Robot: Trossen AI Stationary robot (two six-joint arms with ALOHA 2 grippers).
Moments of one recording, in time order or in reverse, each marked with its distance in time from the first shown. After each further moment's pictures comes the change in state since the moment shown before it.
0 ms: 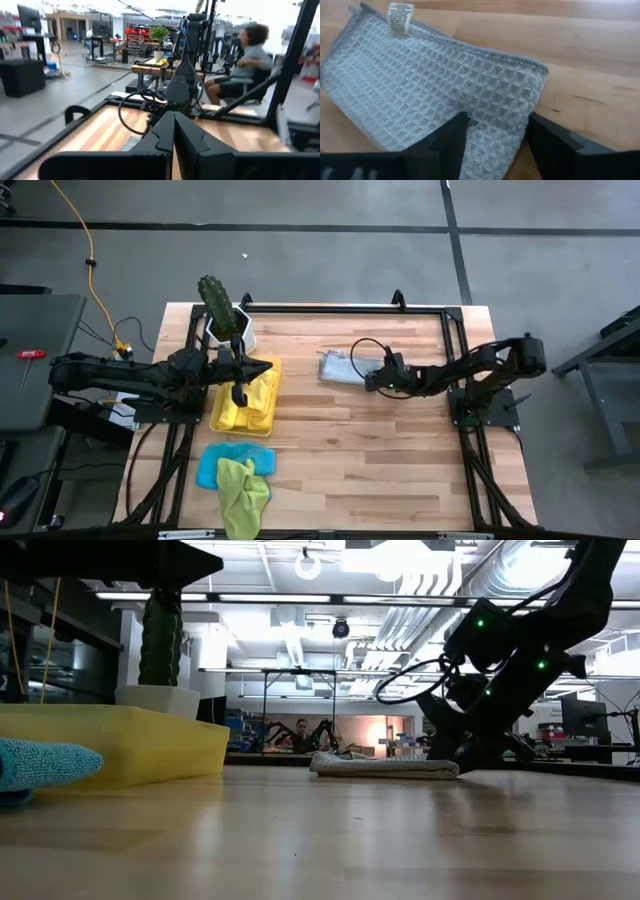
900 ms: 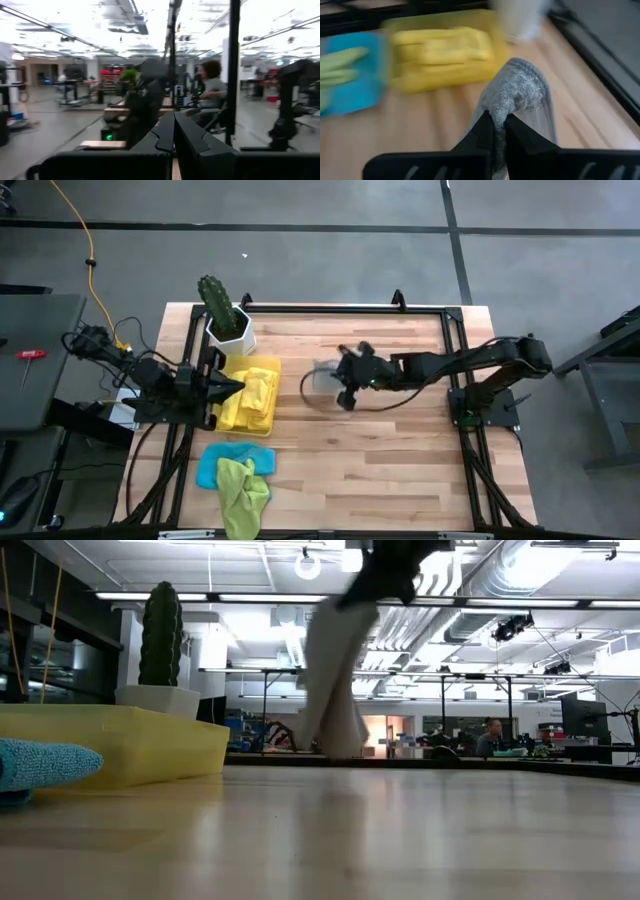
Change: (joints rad) left arm -0.552 -0.157 0.091 0.004 -0.377 0.223; right arm 0.216 -0.050 0.787 -0.564 -0.126 -0.792
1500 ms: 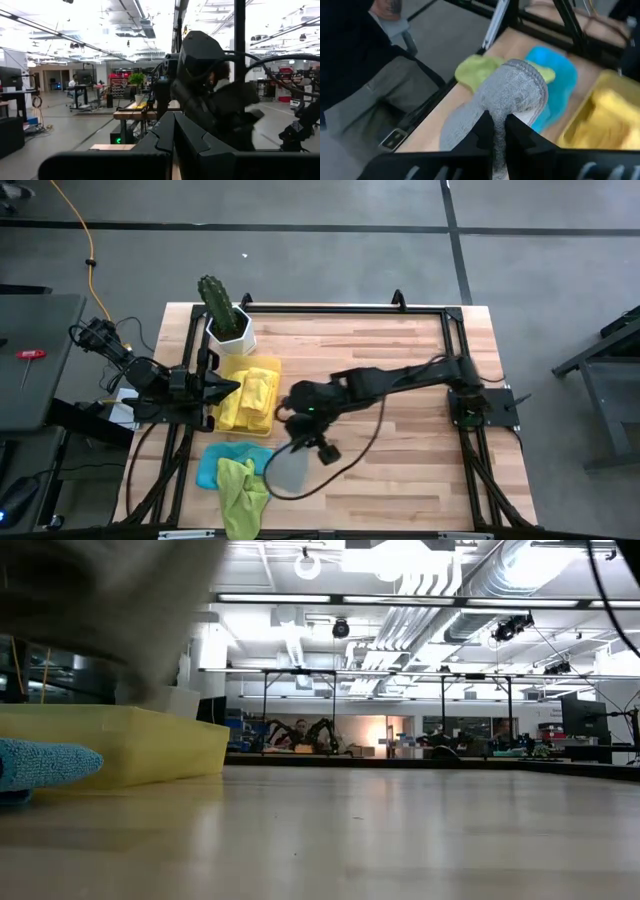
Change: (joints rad) left arm -0.111 -0.002 -0.001 0.048 -0.142 0.100; right arm 0.114 0.578 0.922 -0.415 -0.733 -0.475
